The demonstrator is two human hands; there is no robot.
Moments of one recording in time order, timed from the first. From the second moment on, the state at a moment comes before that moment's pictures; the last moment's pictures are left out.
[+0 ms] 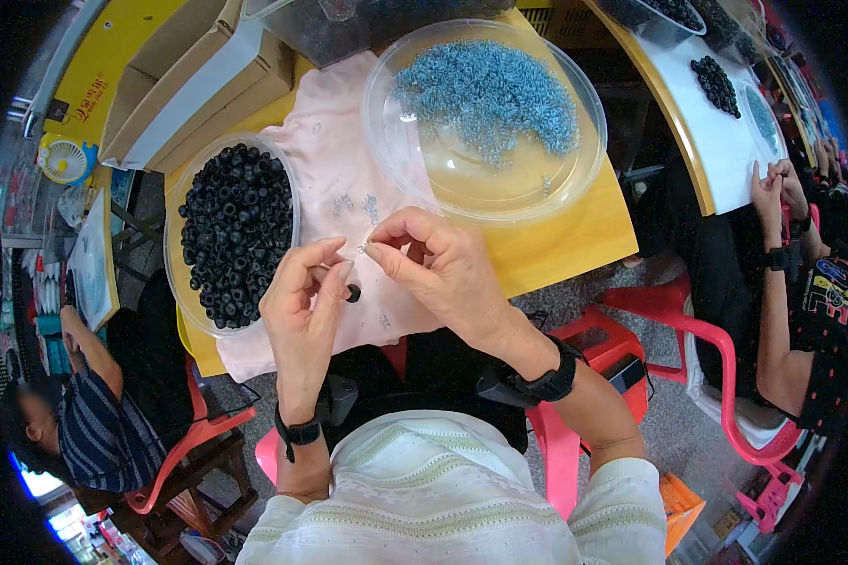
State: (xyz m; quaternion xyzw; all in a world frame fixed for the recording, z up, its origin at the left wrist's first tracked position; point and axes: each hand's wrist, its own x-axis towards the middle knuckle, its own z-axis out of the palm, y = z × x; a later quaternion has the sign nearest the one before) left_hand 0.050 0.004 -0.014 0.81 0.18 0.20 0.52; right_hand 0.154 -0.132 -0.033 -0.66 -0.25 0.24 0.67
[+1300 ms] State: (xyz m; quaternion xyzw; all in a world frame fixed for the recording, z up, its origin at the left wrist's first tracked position) left_hand -0.012 -0.006 -0.025 0.73 0.20 0.23 0.61; right_hand 0.099 -0.154 -0.030 -0.80 -0.48 0.01 0.37
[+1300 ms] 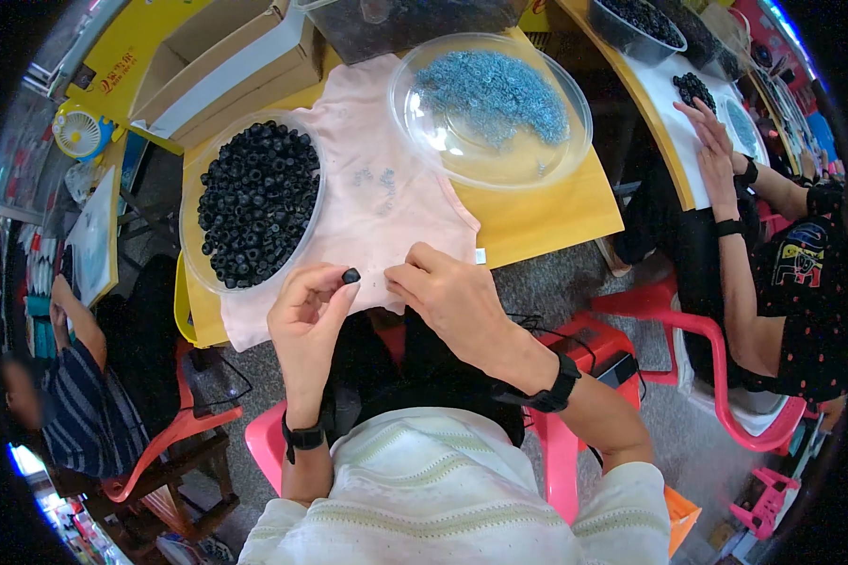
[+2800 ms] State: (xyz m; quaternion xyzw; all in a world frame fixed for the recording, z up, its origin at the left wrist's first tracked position) left_hand -0.018 0.025 -0.051 0.25 0.08 0.12 0.96; right_hand 0.123 -0.066 0.035 -0.71 -0.52 0.09 0.47
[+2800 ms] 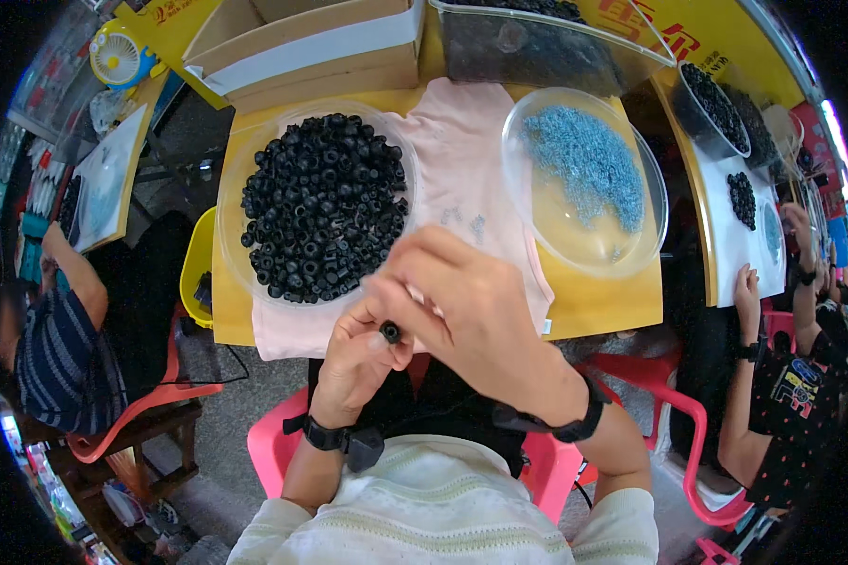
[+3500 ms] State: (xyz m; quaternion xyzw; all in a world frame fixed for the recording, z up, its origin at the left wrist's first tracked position) left_hand -0.017 0.037 -0.062 0.26 -0.03 0.02 0.97; right_hand 0.135 0.025 -0.008 -0.74 -0.62 0.06 0.23
